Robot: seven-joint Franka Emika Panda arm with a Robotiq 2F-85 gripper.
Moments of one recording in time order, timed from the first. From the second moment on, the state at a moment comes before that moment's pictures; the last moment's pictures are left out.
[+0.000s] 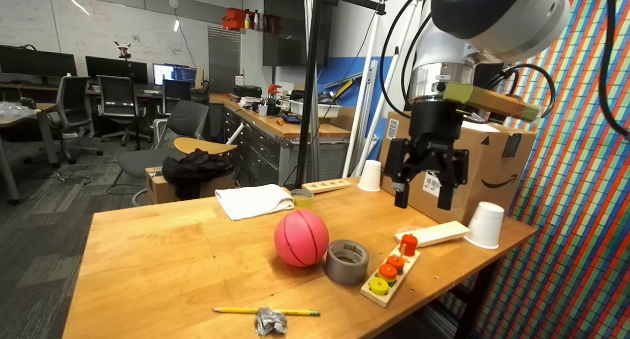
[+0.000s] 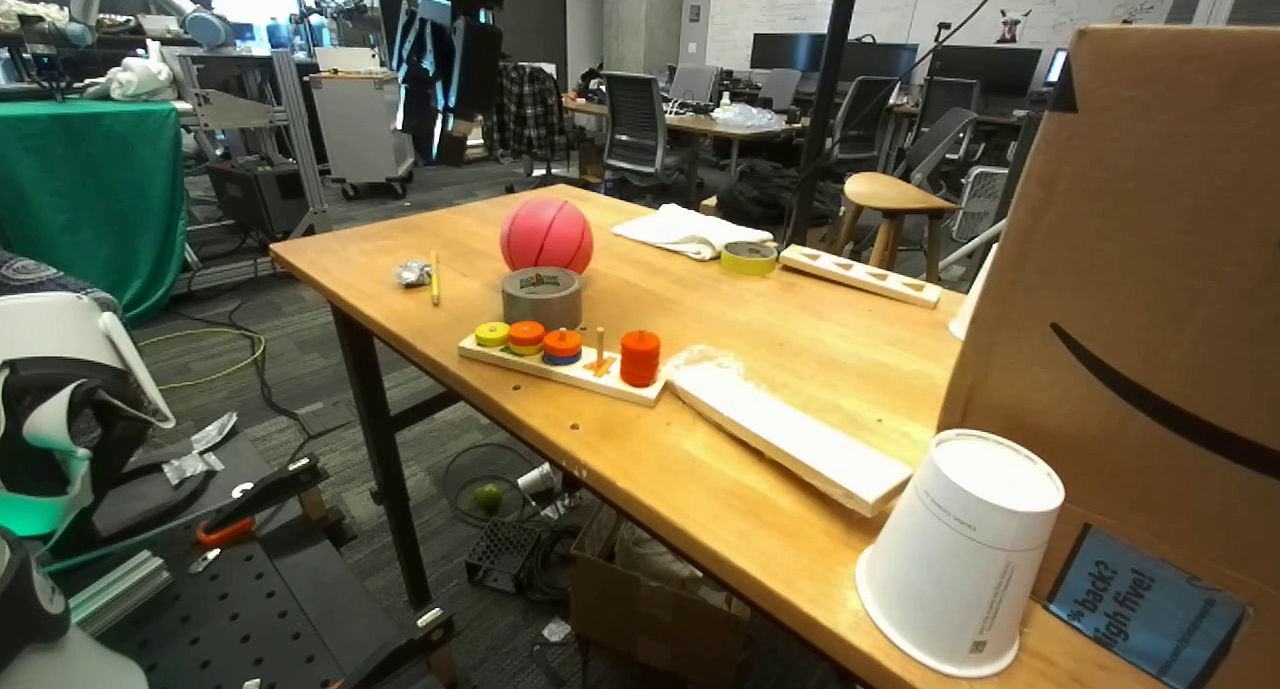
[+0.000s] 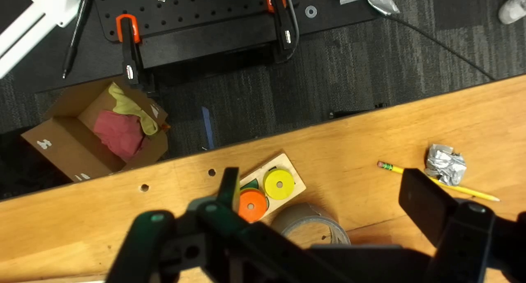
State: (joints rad) arm 0.03 -0.46 0.04 -2.42 0.16 1.76 0.19
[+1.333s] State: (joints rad) arm 0.25 -0.43 0.39 -2.51 0.10 2.33 0.26
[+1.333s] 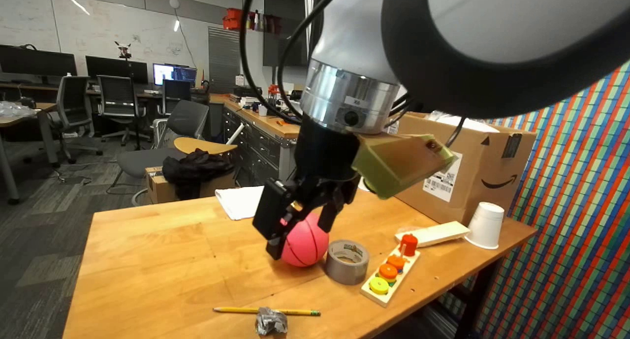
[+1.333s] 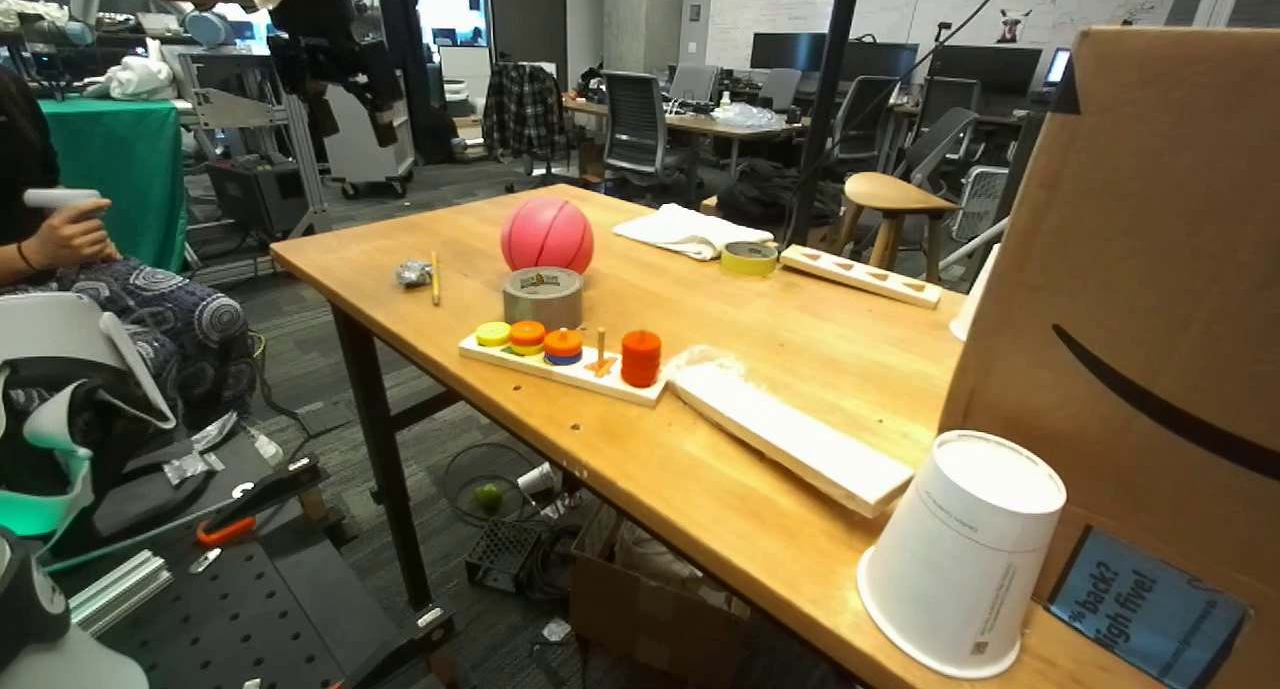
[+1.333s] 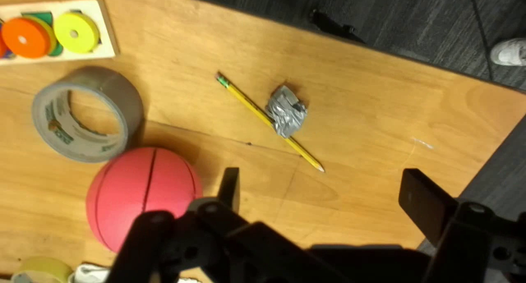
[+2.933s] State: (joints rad) arm 0.29 0.31 0.30 -1.95 -0.03 2.28 0.20
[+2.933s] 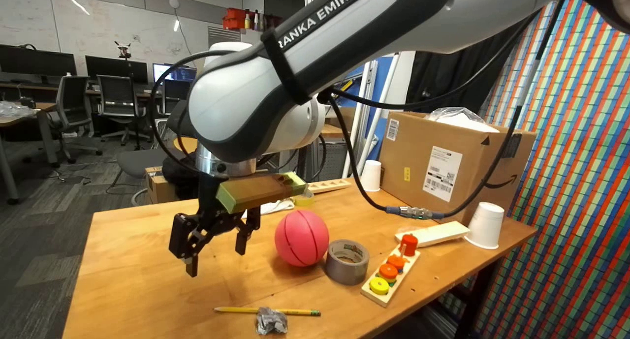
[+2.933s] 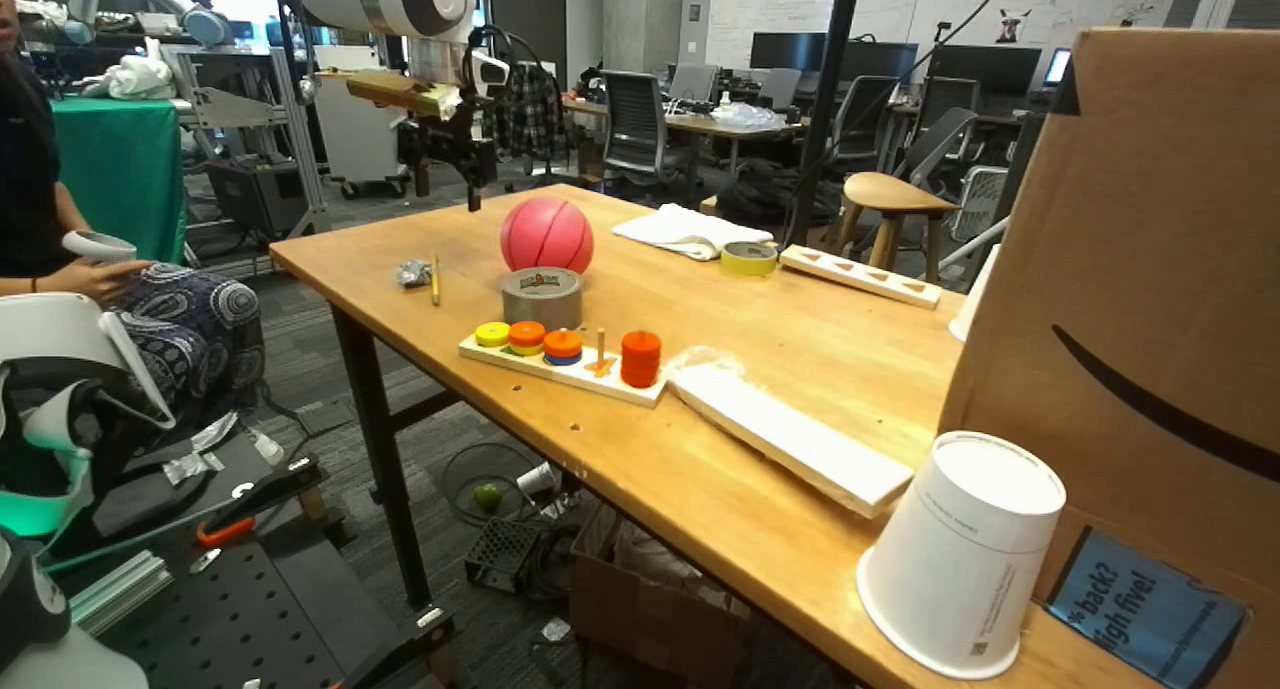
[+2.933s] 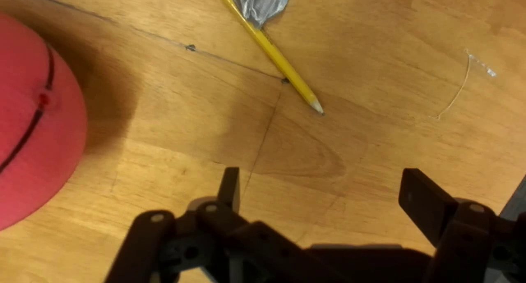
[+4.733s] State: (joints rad) arm 0.16 0.23 0.15 -2.00 -0.05 2.16 -0.08
